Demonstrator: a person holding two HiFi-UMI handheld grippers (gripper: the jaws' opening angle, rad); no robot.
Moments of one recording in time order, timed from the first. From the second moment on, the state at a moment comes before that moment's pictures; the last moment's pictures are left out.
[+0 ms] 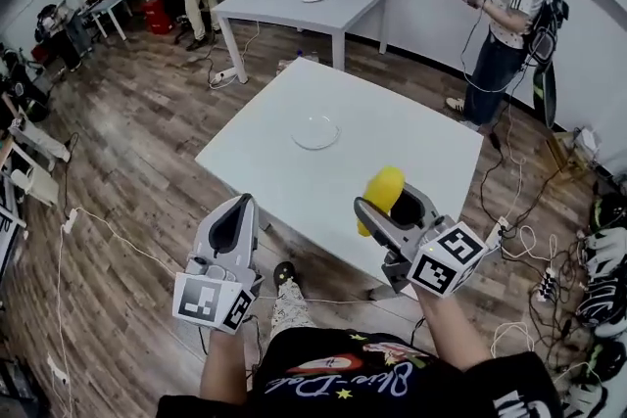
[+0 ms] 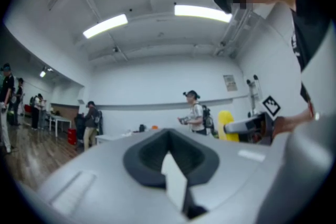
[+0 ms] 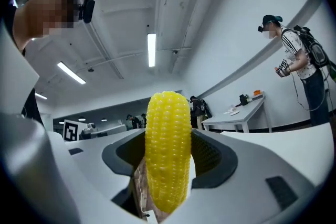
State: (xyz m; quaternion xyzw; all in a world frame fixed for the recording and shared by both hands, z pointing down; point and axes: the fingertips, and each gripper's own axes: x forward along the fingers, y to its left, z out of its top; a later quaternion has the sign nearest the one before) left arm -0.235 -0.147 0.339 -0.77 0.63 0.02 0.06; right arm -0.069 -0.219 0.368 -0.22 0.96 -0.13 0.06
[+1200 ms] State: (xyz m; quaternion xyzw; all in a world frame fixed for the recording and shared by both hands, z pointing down) left arm -0.439 -0.410 0.396 -0.85 0.53 0.03 -0.01; right arm -0.263 -0.528 0.573 -0.28 0.86 -0.15 -0.40
